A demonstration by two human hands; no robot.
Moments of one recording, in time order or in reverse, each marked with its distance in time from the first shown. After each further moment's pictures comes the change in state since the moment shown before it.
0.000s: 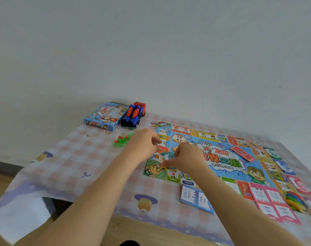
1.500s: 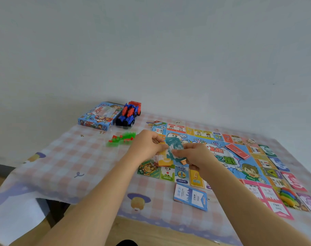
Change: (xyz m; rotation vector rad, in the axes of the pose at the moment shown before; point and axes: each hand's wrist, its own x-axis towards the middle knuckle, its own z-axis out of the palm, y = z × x) left_hand 0.007 0.010 0.023 -0.341 -0.007 -0.064; right_hand -0.006 0.035 -0.016 0.932 -0.120 0.218
